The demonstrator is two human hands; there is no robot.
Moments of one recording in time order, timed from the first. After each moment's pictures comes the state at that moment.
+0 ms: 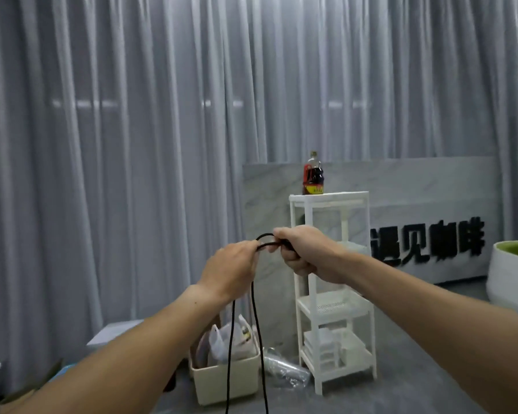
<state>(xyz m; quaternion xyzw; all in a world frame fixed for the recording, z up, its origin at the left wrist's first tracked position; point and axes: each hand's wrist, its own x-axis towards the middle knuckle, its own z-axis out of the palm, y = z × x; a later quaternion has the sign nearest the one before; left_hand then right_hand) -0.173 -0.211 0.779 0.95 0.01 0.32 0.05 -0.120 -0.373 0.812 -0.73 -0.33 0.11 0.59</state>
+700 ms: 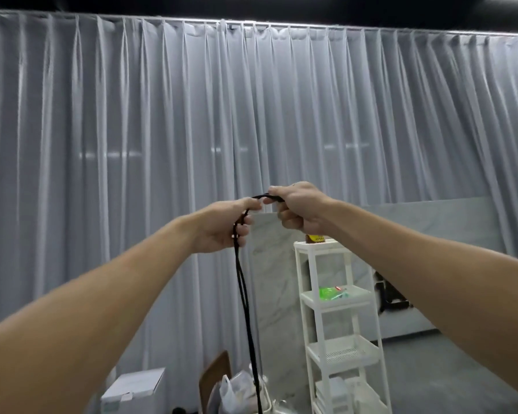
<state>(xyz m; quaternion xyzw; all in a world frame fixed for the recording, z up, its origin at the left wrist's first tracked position) -0.285 -0.251 0.995 0.79 -0.03 0.15 0.59 -0.221 -0.404 1.003 -0.65 -0.35 0.03 0.68</state>
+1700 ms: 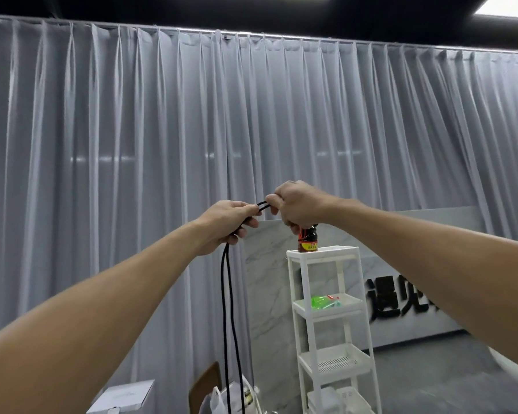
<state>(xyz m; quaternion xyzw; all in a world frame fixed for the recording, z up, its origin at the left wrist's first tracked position) -0.275 -0.270 1.017 0.85 -0.02 0.26 0.46 -0.210 -0.431 1.039 -0.84 -0.41 -0.20 0.29</state>
